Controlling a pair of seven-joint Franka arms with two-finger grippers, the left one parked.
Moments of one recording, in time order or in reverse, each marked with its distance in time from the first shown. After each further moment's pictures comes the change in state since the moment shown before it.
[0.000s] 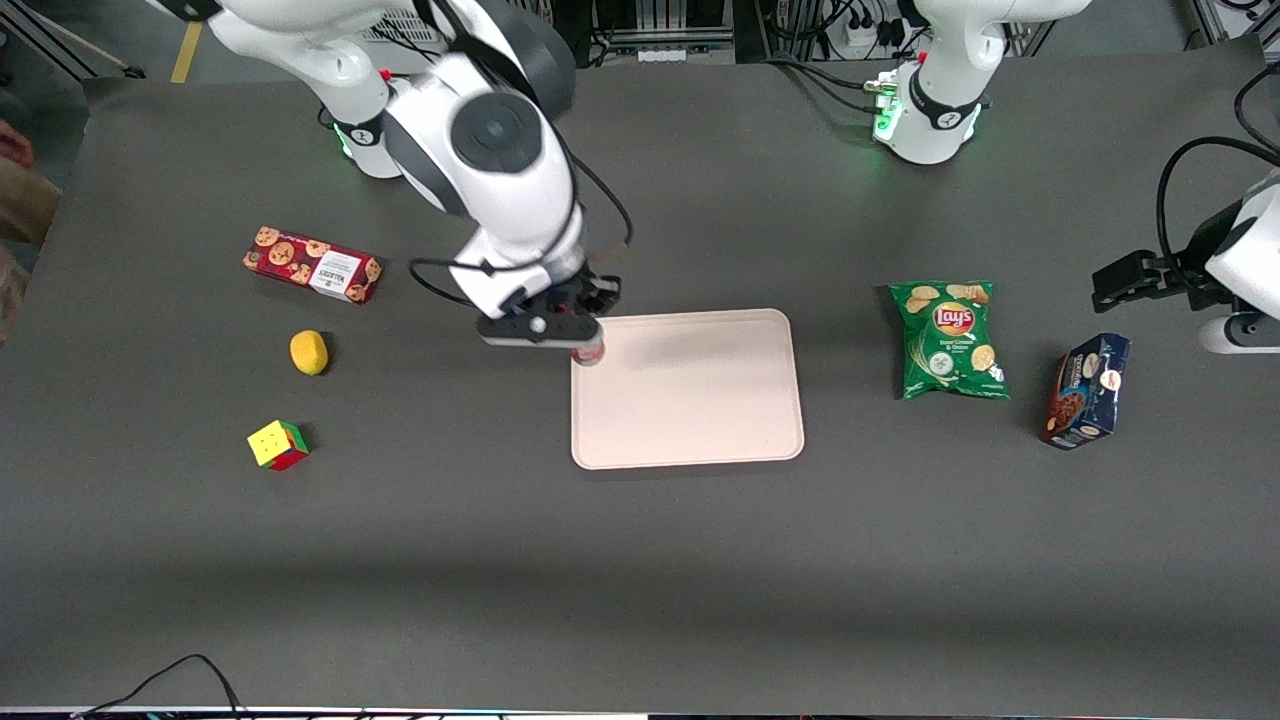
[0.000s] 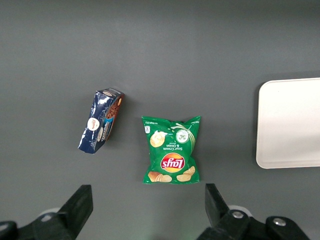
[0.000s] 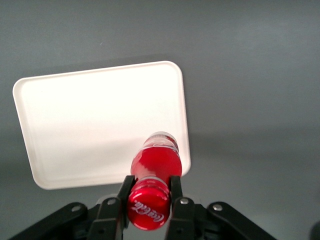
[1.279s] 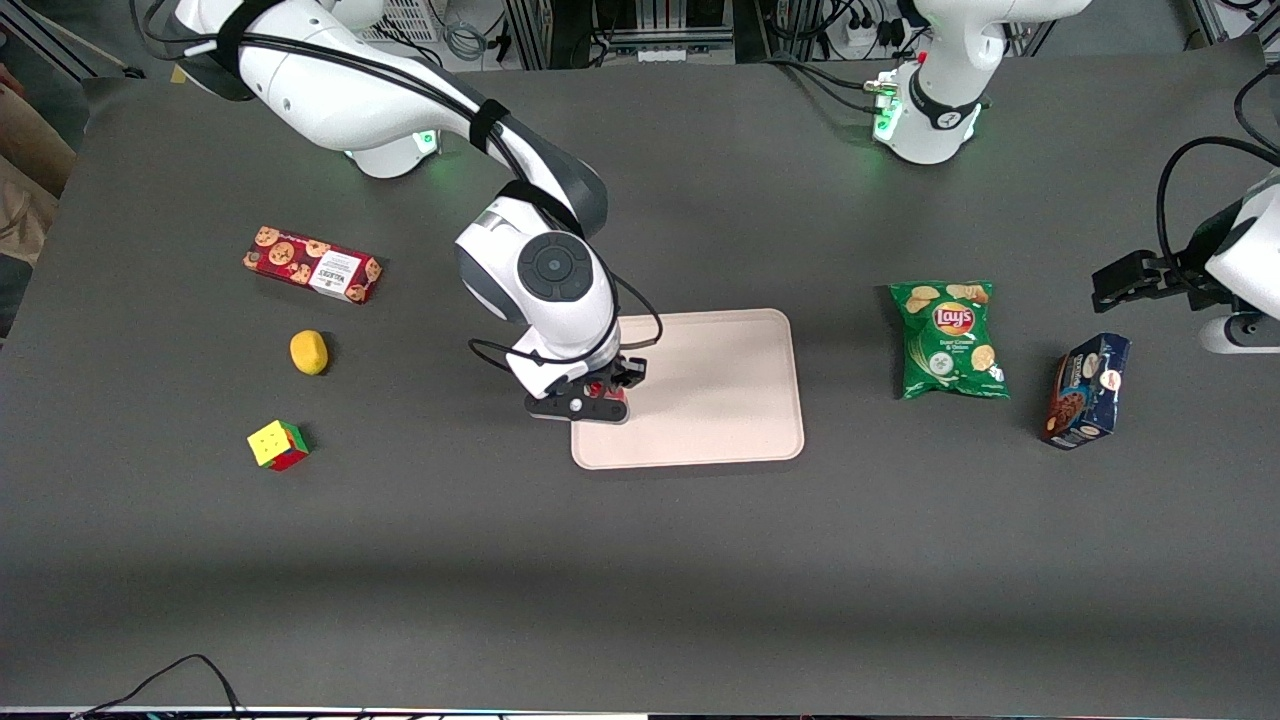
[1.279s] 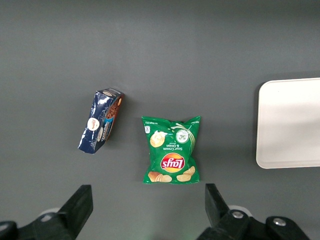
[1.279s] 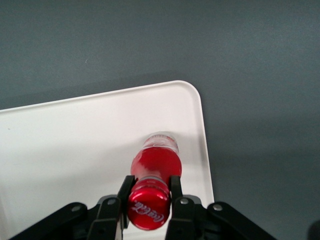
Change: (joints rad) arm 0.012 0.205 -0.025 -0.021 -0.126 0.232 0.082
